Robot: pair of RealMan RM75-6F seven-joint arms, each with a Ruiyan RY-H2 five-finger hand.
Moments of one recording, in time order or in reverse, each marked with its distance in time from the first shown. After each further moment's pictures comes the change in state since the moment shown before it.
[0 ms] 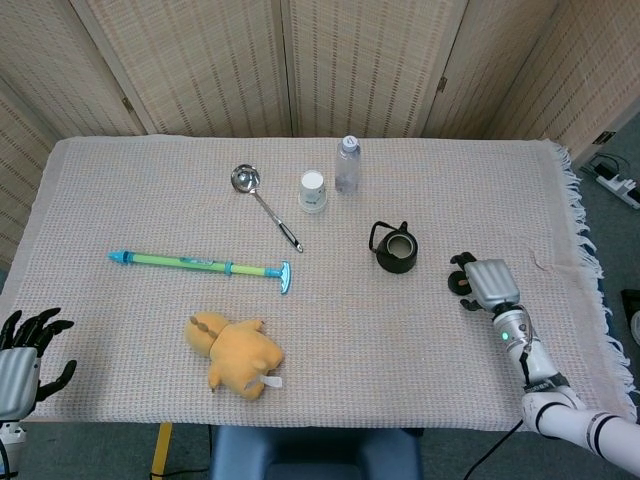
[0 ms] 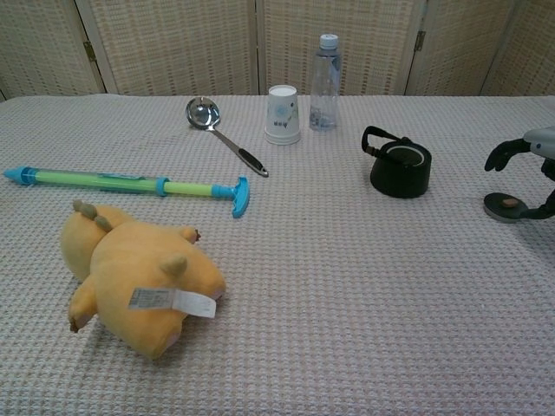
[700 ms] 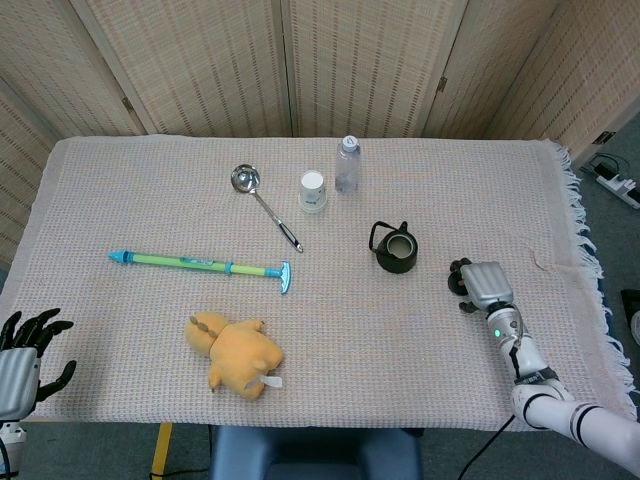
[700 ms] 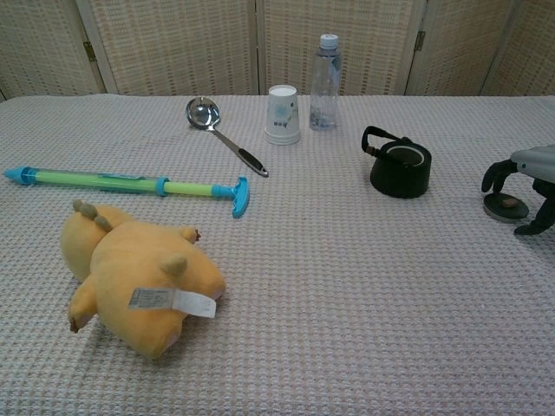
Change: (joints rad) left arm 0.003 -0.006 -0.003 0.010 -0.008 -0.005 -0.004; right arm 0.051 -0.070 -0.042 0.112 0.067 -0.041 -0.020
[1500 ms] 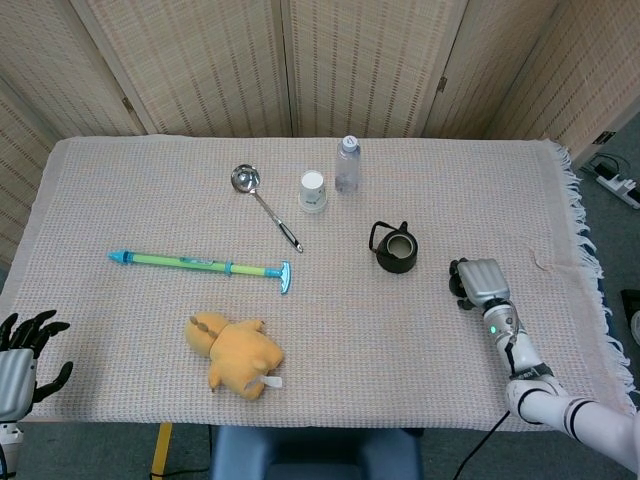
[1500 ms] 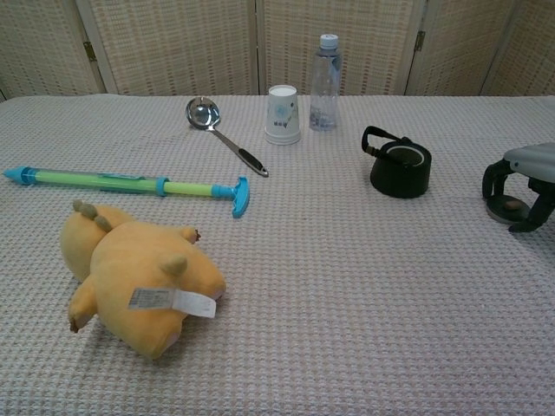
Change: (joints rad) left arm 0.005 -0.006 -0.001 0.026 -0.008 -0.007 -0.020; right arm 0.031 -0.014 -0.012 0.013 0.047 0.001 -0.032
